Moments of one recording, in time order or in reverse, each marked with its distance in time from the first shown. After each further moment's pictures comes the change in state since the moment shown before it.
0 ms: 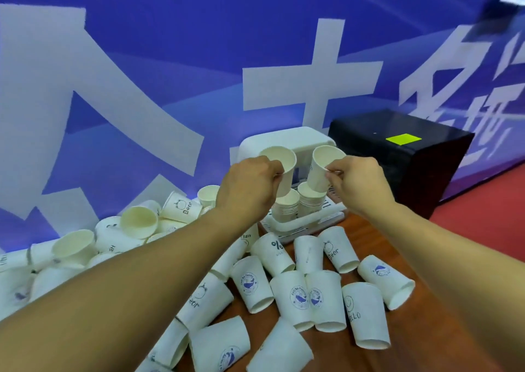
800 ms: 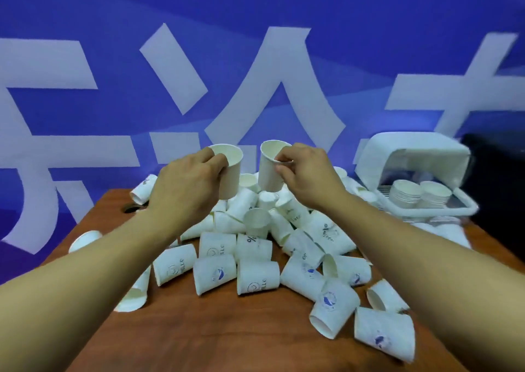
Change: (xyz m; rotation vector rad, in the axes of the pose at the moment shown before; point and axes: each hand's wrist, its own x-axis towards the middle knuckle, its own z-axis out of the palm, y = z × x) left_hand -0.282 -0.153 -0.244 0.513 0.120 -0.251; right_hand -0.123 -0.344 -0.005 0.464 -0.183 -0.532
